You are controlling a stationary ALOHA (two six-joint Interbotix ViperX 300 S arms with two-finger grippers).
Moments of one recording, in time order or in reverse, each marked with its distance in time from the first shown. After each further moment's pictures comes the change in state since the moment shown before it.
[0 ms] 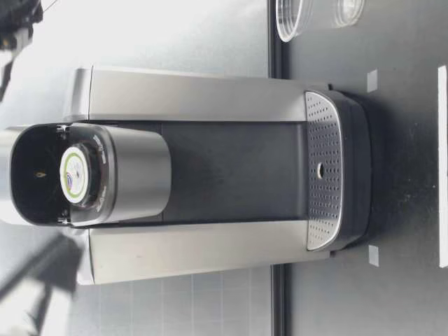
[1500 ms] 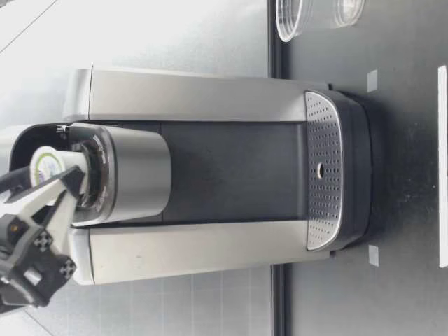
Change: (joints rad) left arm 0.132 0.305 -0.453 -0.003 0.479 0.729; right arm 0.081 -0.219 0.267 -0.043 -0.216 0.005
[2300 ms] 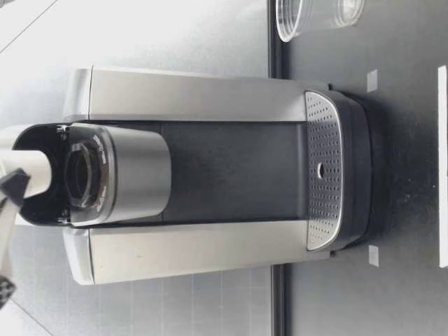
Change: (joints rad) left arm -0.069 -0.051 -0.048 -0.041 0.032 0.094; right arm 0.000 0.000 -0.008 0.000 0.002 0.000
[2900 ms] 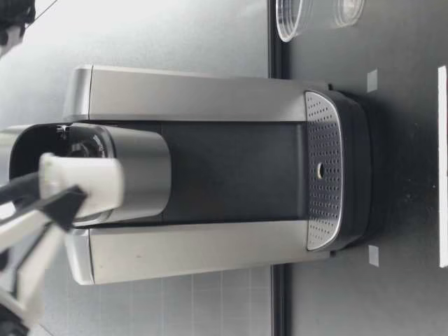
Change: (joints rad) left arm 0.000 0.000 0.003 -0.437 -0.005 0.175; right arm 0.000 0.124 -0.103 -0.003 0.000 0.000
